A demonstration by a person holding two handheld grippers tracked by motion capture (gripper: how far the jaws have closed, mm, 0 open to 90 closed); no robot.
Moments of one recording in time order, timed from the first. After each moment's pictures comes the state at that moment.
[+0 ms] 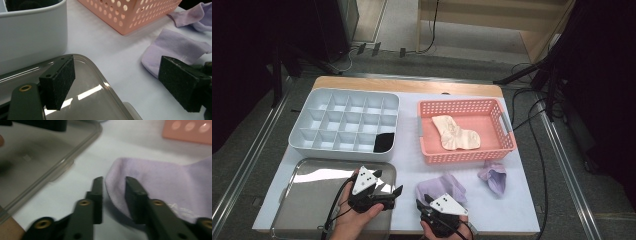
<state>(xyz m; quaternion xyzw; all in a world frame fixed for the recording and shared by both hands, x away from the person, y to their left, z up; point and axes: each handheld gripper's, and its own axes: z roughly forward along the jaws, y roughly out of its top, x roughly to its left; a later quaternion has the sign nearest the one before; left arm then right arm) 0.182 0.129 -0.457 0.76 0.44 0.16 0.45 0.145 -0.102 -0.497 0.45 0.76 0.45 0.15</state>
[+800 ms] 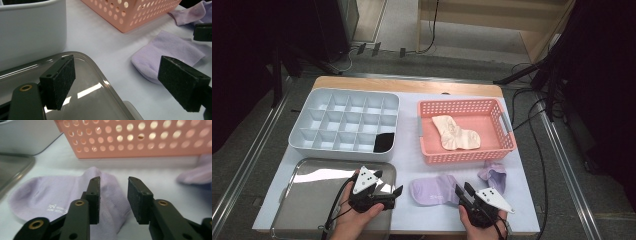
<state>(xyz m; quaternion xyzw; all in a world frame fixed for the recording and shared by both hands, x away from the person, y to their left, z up) 0.184 0.128 -0.461 0.76 0.45 0.16 0.45 0.162 -0.193 -0.488 0.55 0.66 0.47 0.20</state>
